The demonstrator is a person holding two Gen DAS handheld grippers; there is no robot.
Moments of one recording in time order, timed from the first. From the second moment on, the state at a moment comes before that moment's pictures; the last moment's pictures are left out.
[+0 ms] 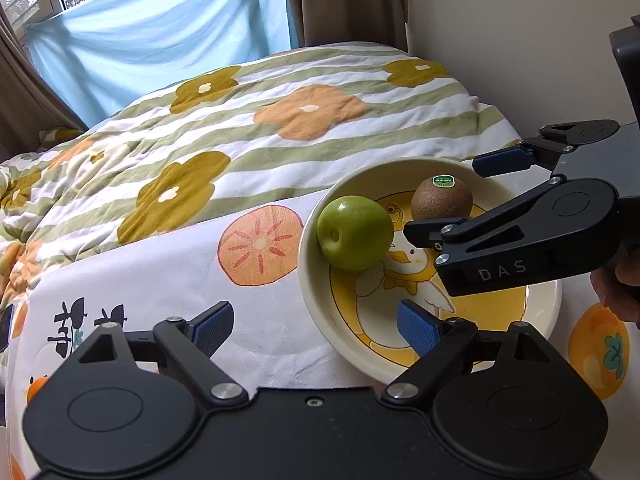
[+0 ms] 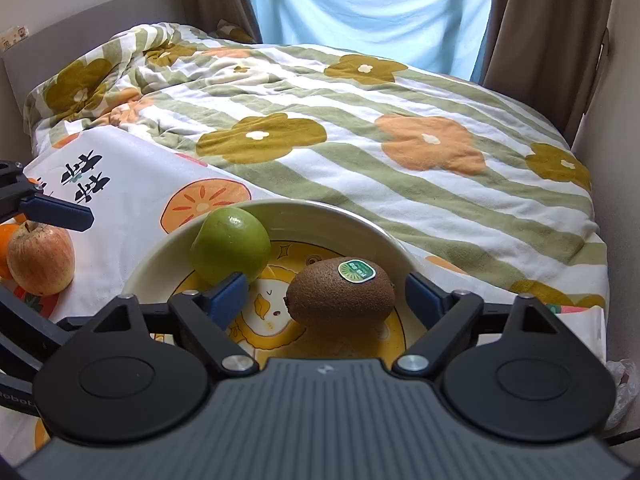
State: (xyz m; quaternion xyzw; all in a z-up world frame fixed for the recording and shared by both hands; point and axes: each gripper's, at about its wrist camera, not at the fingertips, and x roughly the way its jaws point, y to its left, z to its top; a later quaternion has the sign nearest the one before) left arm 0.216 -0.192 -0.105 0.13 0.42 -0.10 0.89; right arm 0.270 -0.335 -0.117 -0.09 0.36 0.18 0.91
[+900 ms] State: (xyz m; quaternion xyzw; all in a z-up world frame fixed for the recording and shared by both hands) left arm 0.080 -0.159 -0.013 0.06 0.30 -0.02 0.95; right arm 0.144 -0.327 -0.016 -0.05 0.33 0.15 0.93
